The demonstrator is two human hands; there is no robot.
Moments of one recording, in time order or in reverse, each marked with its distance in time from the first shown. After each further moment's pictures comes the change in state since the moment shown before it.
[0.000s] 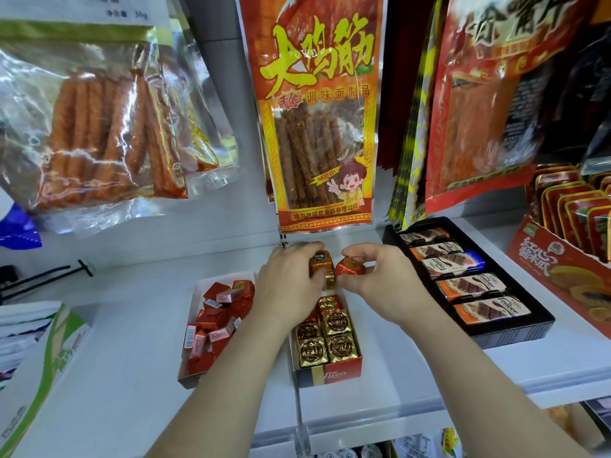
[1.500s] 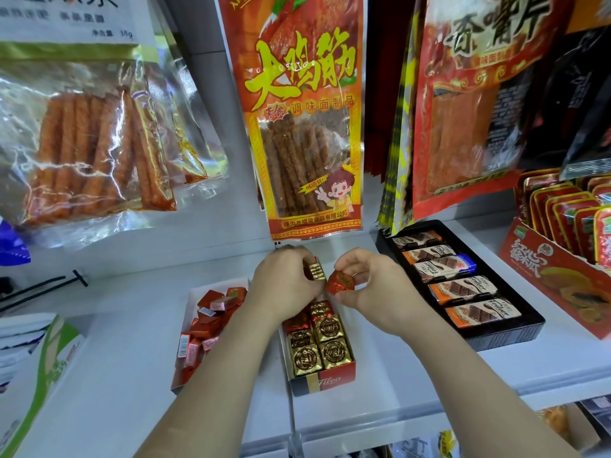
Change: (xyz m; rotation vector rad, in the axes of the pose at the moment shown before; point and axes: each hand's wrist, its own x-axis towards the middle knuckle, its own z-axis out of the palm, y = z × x) left_hand 0.013 0.004 -0.006 0.041 -0.042 0.006; right_hand -0.004 0.005 -0.007 -0.089 -0.093 -0.043
